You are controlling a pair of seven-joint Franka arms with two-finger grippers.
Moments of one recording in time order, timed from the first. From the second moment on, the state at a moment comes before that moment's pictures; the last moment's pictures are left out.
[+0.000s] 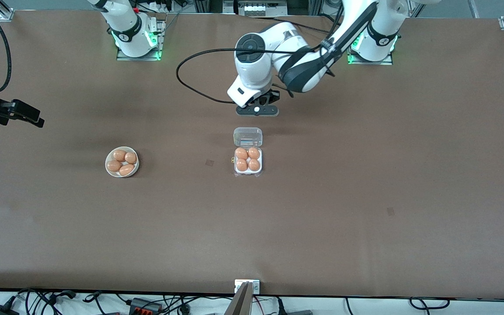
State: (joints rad) left arm -0.43 0.52 -0.54 -1.67 0.21 1.99 -1.03; right arm -0.06 0.06 -0.01 -1.64 0.01 1.68 -0.01
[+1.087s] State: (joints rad) left arm -0.40 0.68 -0.43 -1.61 0.63 2.41 -1.25; right arm -0.06 0.04 -0.01 -1.64 0.00 1.67 -0.05
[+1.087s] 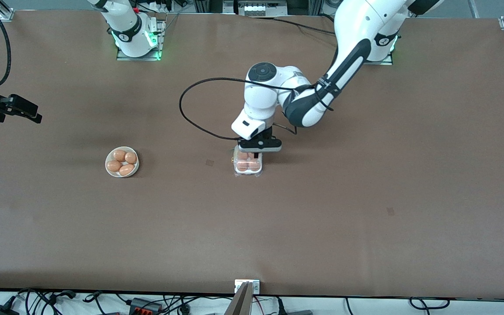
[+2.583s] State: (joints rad) left arm -0.17 0.54 -0.46 -1.30 0.46 1.49 -0.21; right arm -0.06 0.03 -0.01 -1.64 0.00 1.66 -0.05
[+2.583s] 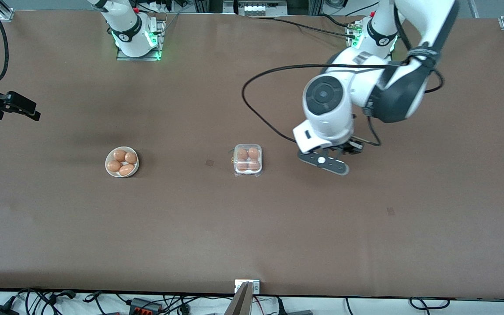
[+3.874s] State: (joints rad) left arm 0.07 -0.01 -0.09 -1.62 -0.02 1.63 -0.03; right arm -0.06 0.03 -0.01 -1.65 0.00 1.66 -0.05
